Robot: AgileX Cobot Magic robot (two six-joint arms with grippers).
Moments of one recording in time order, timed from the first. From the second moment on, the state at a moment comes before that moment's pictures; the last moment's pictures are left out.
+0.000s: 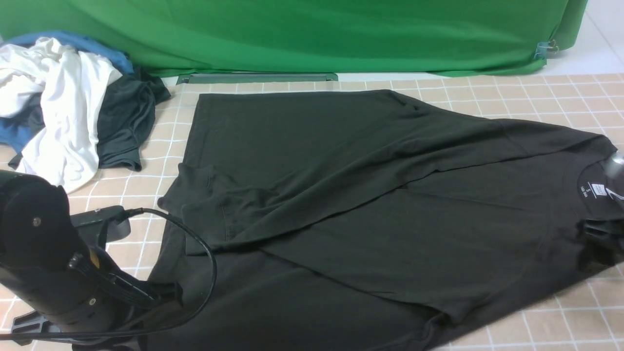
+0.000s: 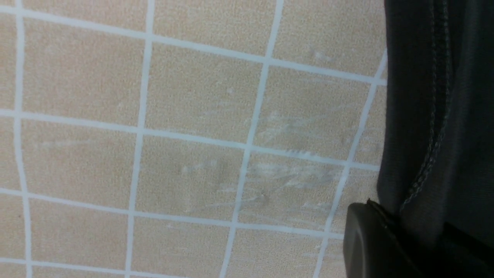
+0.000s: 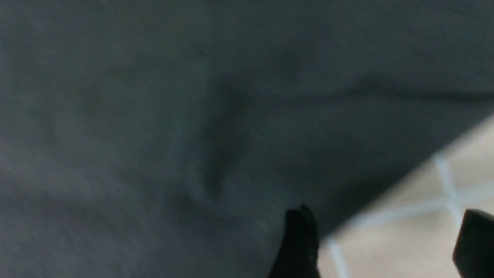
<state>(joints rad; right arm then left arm) -0.12 1.59 -0.76 0.15 0.58 0.17 -0.28 1.30 -0.69 -0.06 0.93 -0.39</state>
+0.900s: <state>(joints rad) -0.05 1.64 -0.76 0.15 0.53 0.09 -0.28 1.30 -0.69 -0.06 0.92 -0.37</state>
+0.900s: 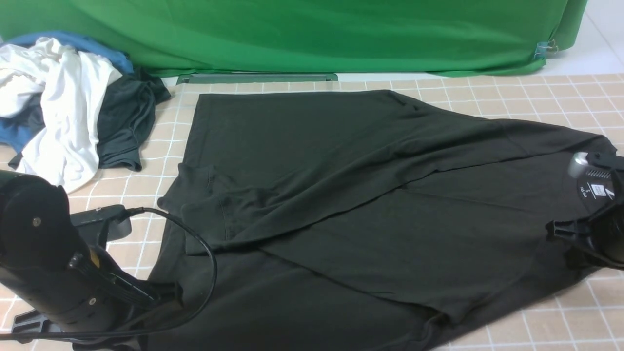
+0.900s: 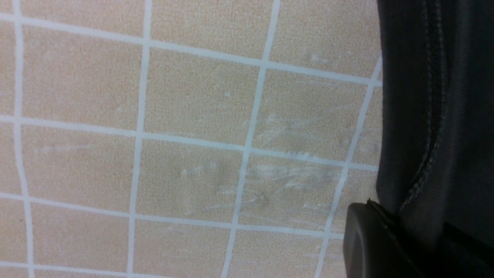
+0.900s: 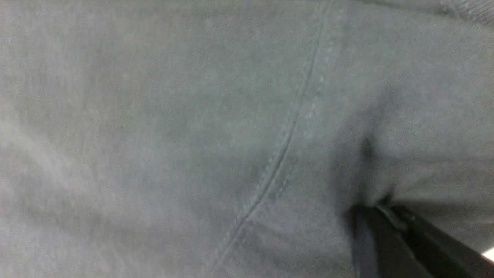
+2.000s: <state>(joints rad) 0.11 1.41 -0.83 0.02 1.12 0.09 -0.28 1.19 -0.69 -0.11 0.94 -0.36</state>
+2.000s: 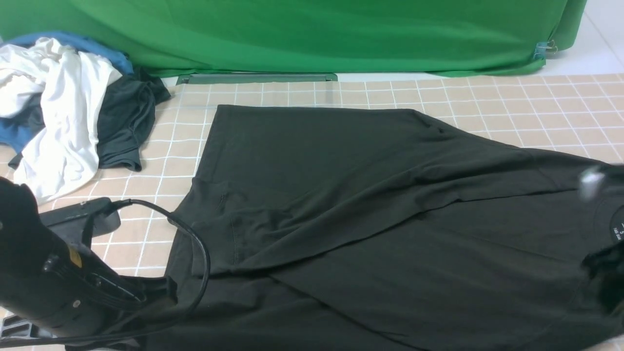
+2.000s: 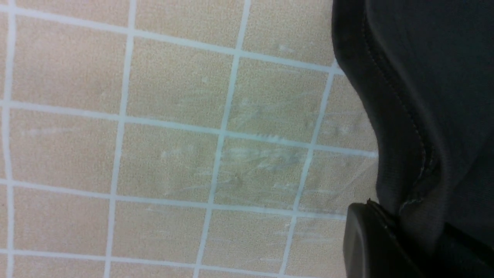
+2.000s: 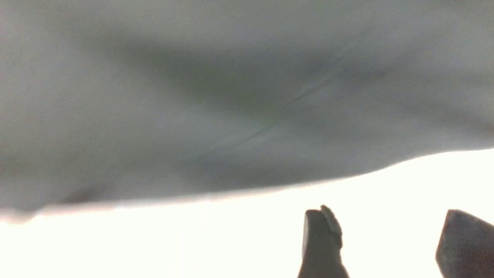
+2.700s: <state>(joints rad) 0.84 1.48 -0.68 -0.09 0.79 0.01 -0.28 1.19 -0.69 -0.13 0.93 -0.37</state>
